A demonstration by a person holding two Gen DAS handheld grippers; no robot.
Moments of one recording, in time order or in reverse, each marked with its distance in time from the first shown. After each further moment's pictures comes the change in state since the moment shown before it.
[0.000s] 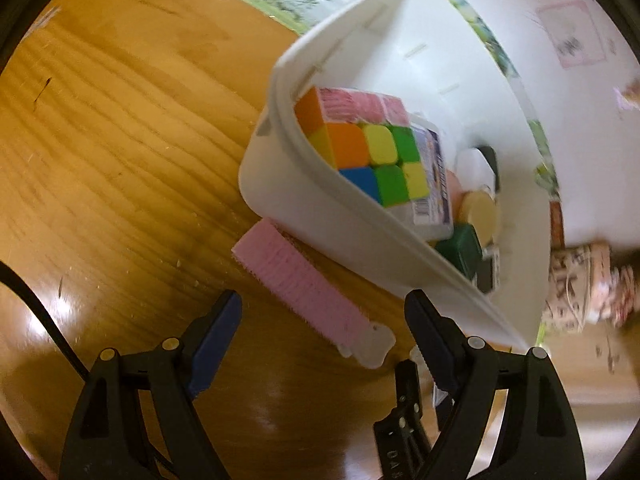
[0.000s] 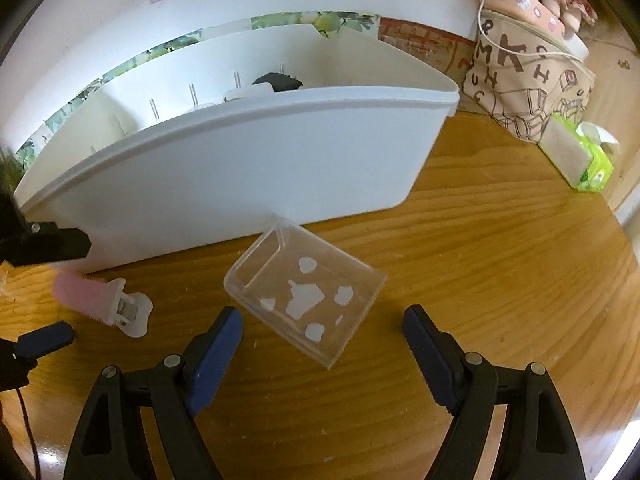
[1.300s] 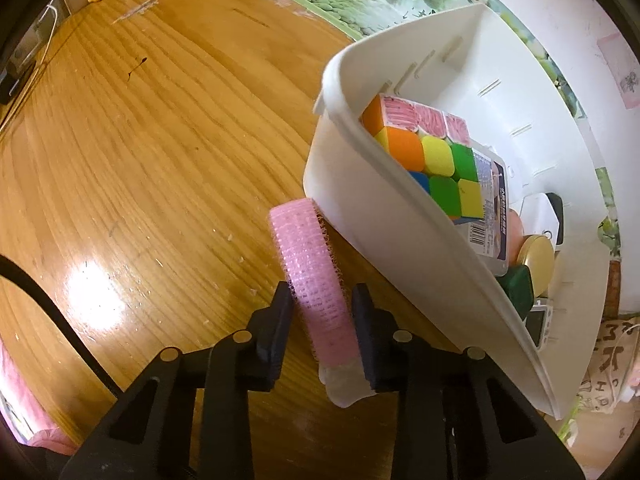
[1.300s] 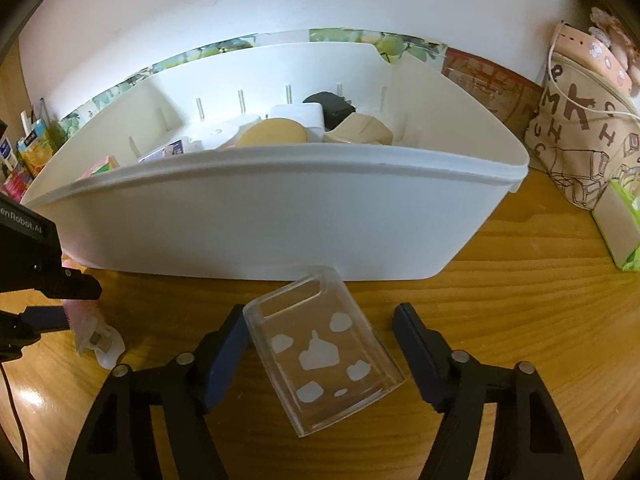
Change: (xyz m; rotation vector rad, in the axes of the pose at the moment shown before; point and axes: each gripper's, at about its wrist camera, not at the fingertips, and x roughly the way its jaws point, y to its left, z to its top) left arm 0.017 -0.026 -0.024 -0.173 -0.154 0.256; right arm 0.015 -0.006 0.023 -0.188 -0.072 0.157
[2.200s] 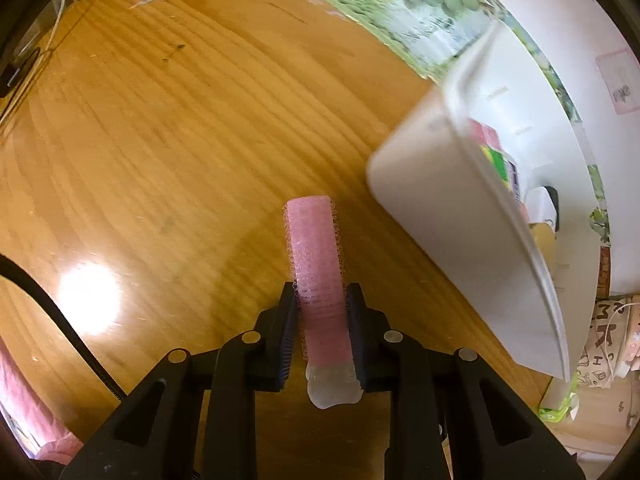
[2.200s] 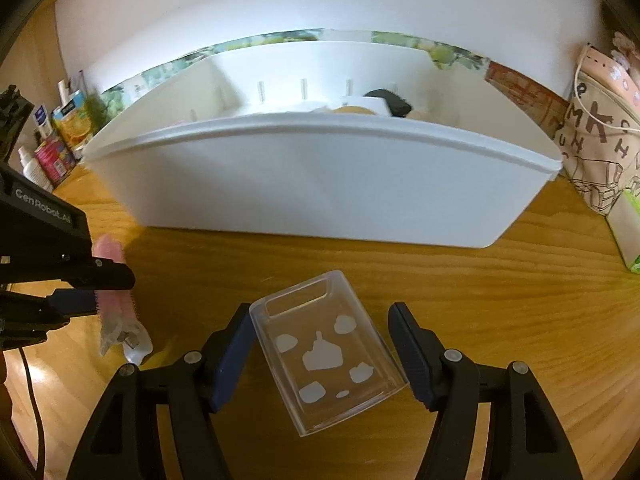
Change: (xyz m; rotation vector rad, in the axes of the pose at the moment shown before) left arm -0.029 0.087 0.009 0.027 0.043 -0.050; right arm -0.021 0.050 -0.030 -0.051 0.025 0.069
